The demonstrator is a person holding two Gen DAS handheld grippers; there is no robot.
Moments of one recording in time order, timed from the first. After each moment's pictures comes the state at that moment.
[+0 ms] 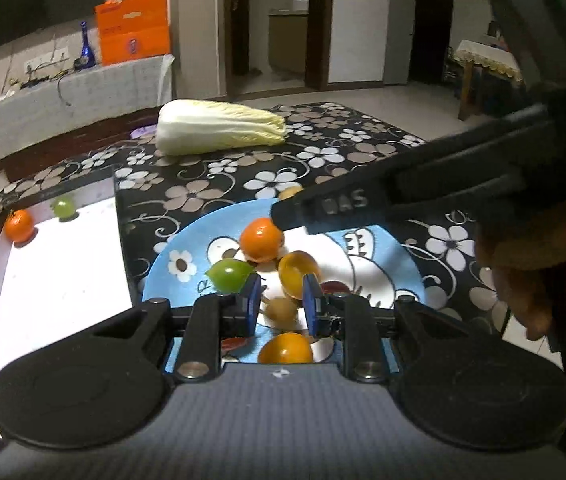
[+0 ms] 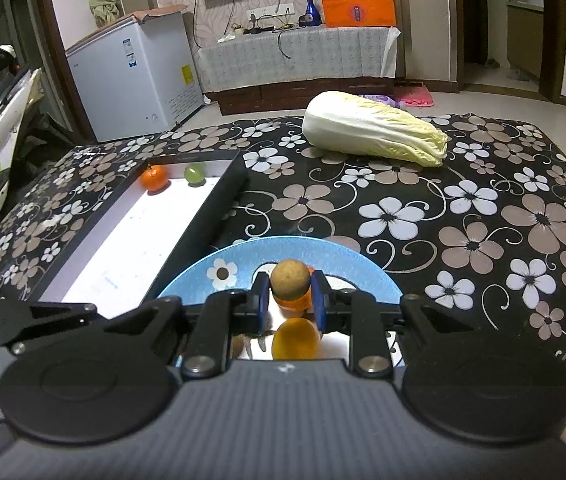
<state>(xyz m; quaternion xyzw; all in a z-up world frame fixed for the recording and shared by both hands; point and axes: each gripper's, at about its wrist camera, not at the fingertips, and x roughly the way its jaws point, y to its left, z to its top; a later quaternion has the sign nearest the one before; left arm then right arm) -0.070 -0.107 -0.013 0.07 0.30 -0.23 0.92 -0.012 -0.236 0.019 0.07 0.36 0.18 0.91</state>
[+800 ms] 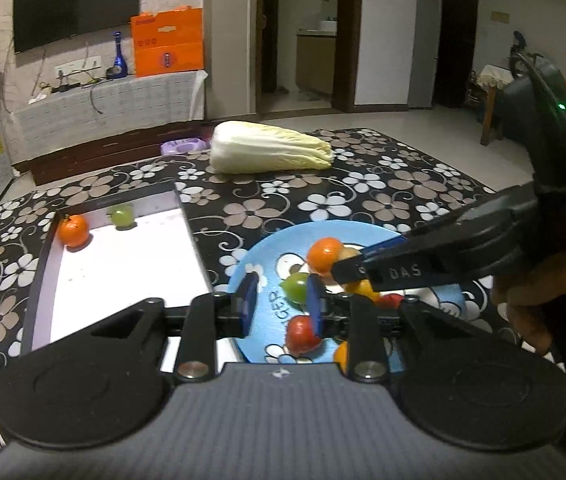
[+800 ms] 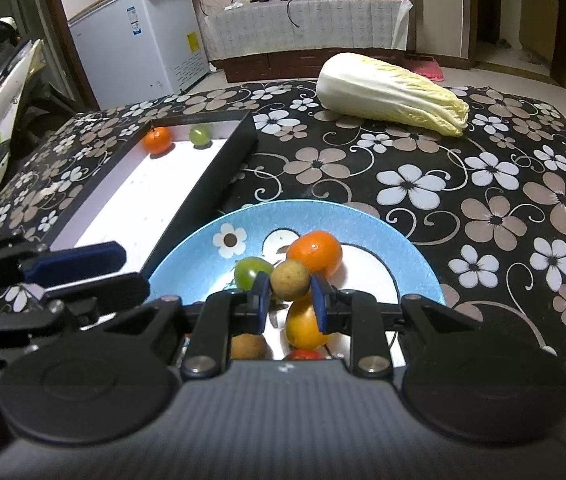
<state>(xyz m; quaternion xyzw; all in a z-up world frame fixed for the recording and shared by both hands) -0.074 -0.050 0.008 0.05 0.28 -0.19 0.94 -0.006 -0.219 0.003 0.05 0.40 0.19 0.89</state>
